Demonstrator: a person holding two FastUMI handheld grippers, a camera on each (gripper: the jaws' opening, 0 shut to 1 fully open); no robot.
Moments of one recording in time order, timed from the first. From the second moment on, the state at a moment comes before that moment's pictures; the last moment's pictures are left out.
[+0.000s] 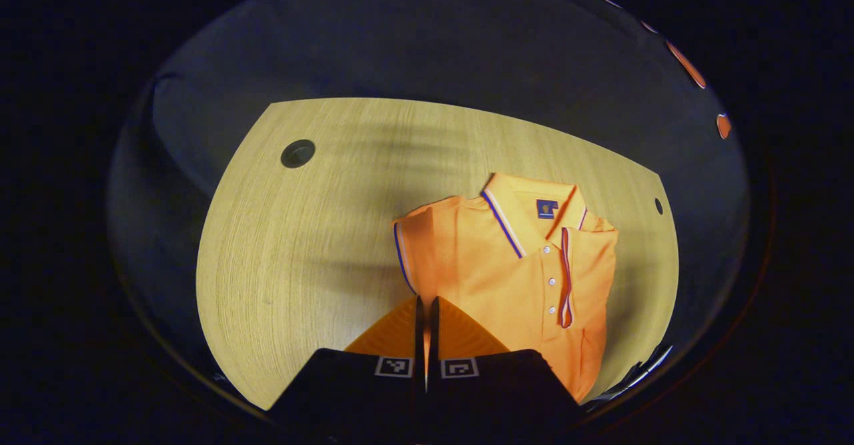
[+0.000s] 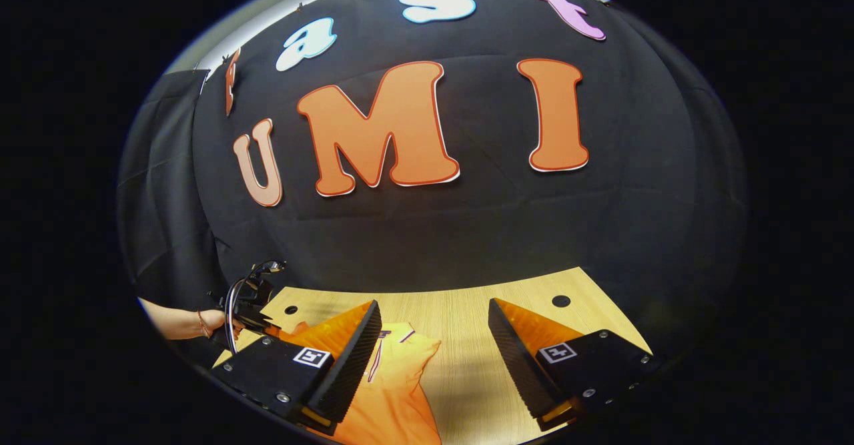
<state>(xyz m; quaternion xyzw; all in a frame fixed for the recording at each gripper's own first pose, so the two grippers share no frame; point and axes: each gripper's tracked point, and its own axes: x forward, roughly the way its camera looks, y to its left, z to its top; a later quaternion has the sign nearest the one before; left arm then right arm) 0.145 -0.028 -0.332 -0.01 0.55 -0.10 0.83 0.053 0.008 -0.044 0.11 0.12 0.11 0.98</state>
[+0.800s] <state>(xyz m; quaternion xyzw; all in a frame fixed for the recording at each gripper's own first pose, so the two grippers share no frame) 0.108 -0.176 -0.359 -0.01 0.58 -0.19 0.79 0.039 -0.012 -0.067 0.09 0.15 0.09 0.98</state>
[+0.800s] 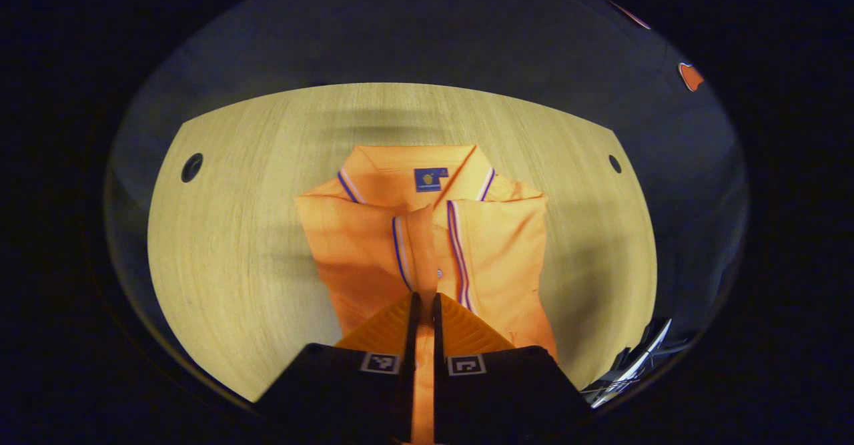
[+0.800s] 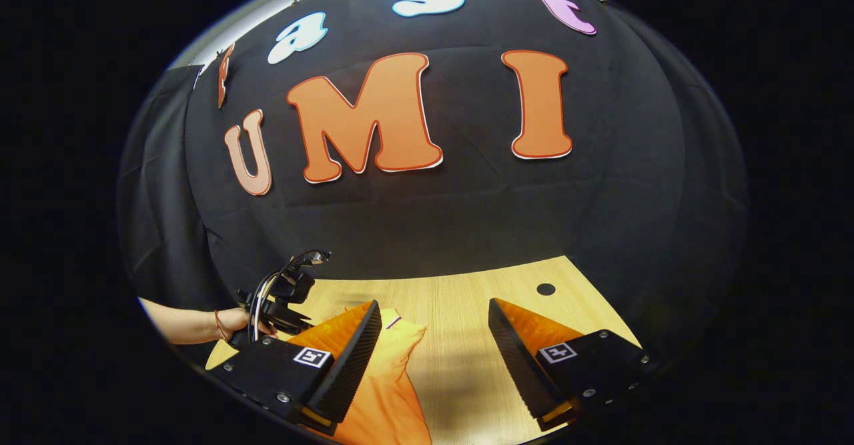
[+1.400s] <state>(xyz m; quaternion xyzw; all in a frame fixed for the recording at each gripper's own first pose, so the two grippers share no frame) 0.055 -0.155 -0.286 -0.06 0.52 -0.22 0.82 0.025 0.011 -0.084 0.10 0.19 0.11 0.97</state>
